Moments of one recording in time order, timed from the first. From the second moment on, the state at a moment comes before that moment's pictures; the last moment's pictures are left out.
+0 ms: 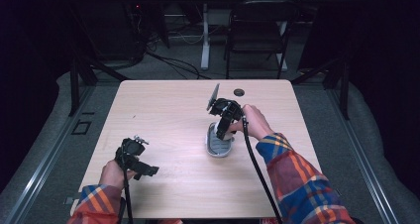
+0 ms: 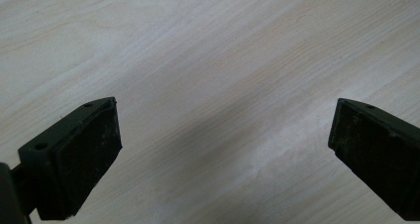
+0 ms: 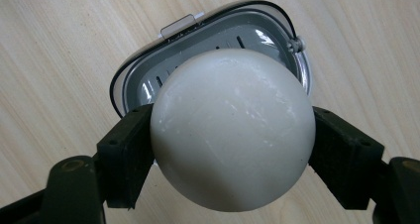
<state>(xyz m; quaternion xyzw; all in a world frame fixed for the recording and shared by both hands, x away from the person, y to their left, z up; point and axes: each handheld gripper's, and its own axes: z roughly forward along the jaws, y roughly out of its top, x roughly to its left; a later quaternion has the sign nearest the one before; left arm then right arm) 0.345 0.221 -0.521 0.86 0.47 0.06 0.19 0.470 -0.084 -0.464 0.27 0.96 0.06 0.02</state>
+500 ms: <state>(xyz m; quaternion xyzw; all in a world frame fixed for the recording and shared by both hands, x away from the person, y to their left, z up) 0.343 0.221 -0.520 0.86 0.46 0.06 0.19 0.474 -0.066 -0.485 0.26 0.96 0.04 0.02</state>
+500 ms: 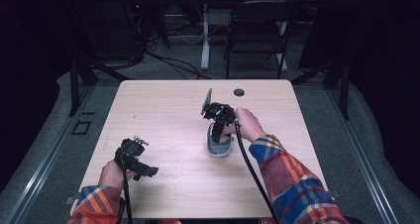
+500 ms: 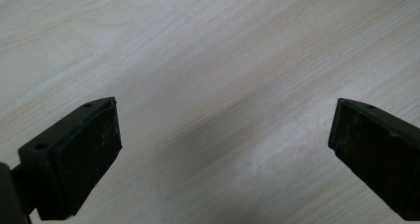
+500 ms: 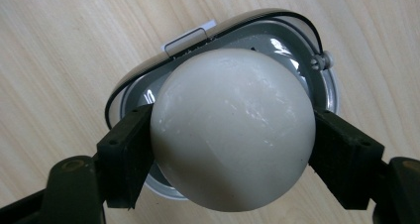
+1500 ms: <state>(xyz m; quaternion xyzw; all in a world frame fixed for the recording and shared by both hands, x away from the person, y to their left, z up) 0.343 0.220 -0.521 0.87 0.46 0.06 0.18 0.475 -0.074 -0.499 0.27 0.96 0.05 0.03</state>
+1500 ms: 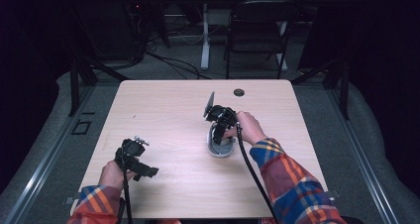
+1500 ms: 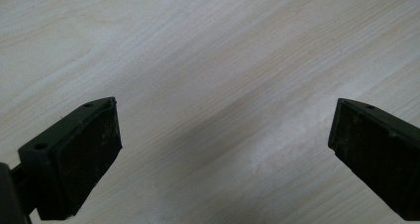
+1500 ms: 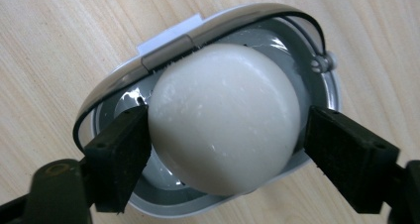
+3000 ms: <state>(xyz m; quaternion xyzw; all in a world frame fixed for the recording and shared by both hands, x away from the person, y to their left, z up) 0.343 0.219 -0.522 0.87 0.46 0.06 0.18 0.423 -0.168 -0.460 0.32 0.94 0.09 0.07</state>
